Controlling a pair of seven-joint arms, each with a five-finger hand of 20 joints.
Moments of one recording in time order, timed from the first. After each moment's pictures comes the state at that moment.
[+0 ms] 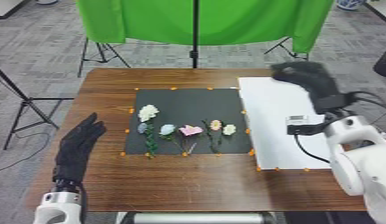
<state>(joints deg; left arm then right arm) 126.2 -69.8 -97.2 -115.8 55.5 4.9 16.2 -105.0 -45.3 90.3 -120.6 -70.3 13.8 -1.6</state>
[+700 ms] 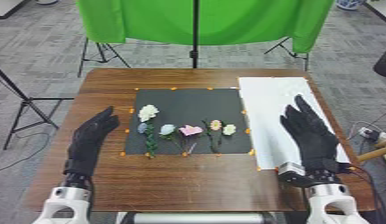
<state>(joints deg) 124.7 -69.7 -94.8 -118.1 62.6 1.3 15.9 -124.9 -67.2 92.0 -119.8 -60.3 9.1 -16.5</state>
